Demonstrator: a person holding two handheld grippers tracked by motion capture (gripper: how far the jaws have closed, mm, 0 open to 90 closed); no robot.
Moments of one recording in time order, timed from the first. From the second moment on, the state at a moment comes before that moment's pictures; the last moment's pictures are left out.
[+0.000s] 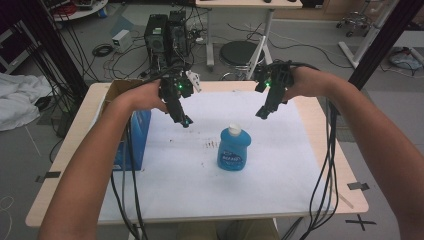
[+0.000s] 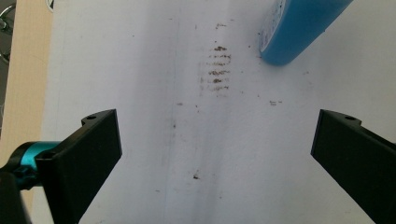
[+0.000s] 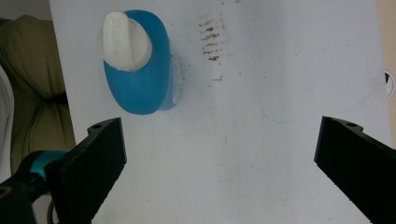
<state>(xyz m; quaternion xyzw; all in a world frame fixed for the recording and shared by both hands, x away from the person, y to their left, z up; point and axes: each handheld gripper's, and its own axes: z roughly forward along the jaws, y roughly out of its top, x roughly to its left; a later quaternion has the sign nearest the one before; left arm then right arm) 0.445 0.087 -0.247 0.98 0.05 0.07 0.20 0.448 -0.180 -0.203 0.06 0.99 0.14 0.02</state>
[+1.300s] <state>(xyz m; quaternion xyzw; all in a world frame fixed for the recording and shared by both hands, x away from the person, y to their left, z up) 0.443 0.070 -0.256 0.99 0.03 0.04 0.16 0.402 -0.244 -0.280 0.08 0.95 0.29 0.00</state>
